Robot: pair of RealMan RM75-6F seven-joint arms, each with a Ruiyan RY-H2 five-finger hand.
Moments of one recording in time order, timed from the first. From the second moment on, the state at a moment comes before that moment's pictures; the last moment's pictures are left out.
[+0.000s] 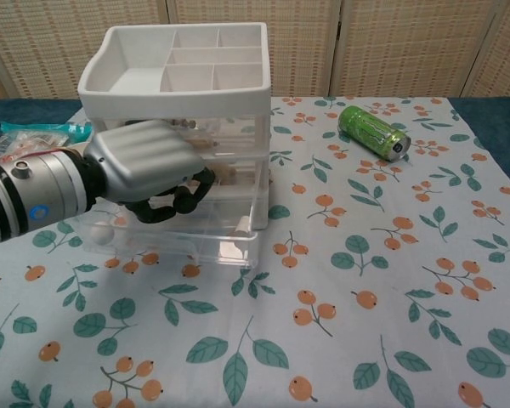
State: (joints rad) left arm -0.90 -1.54 -0.02 -1.59 1.16 1.03 0.91; right arm 0.04 -1.08 0.11 -1.61 -1.46 1.54 0.03
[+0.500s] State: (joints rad) left arm -0.89 -1.54 -0.02 -1.60 1.20 1.03 0.88; right arm 0.04 -1.08 0.11 -1.61 -1.46 1.53 0.03
